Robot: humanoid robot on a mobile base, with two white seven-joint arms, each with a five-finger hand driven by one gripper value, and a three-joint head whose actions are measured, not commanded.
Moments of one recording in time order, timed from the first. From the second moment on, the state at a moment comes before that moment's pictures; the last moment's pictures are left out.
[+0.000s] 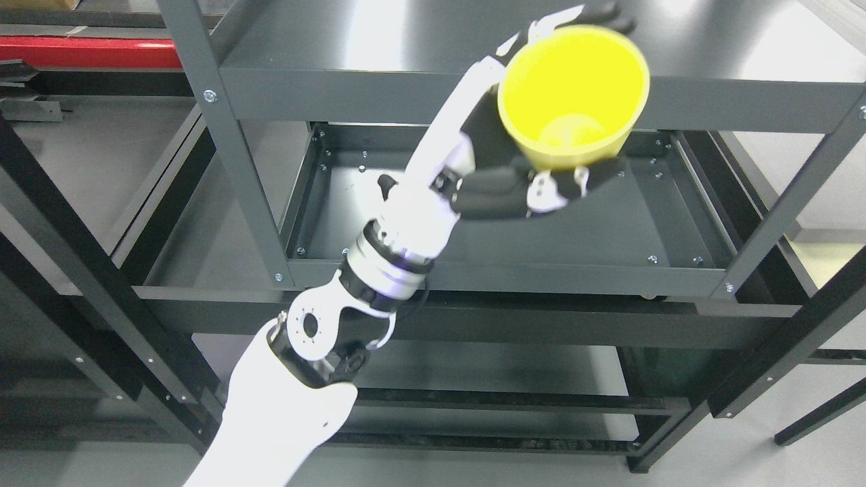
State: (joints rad) left arm -0.79 0.00 -0.55 -1.77 0.53 -0.17 -0.12; right arm 0.00 0.00 0.00 -0.24 0.00 0.09 -0.12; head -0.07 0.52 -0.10
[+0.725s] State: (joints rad) left arm -1.11 0.00 -0.42 -1.66 0.67 0.42 0.36; right arm 0.00 0.00 0.00 -0.24 0.00 0.09 -0.11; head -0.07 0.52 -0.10
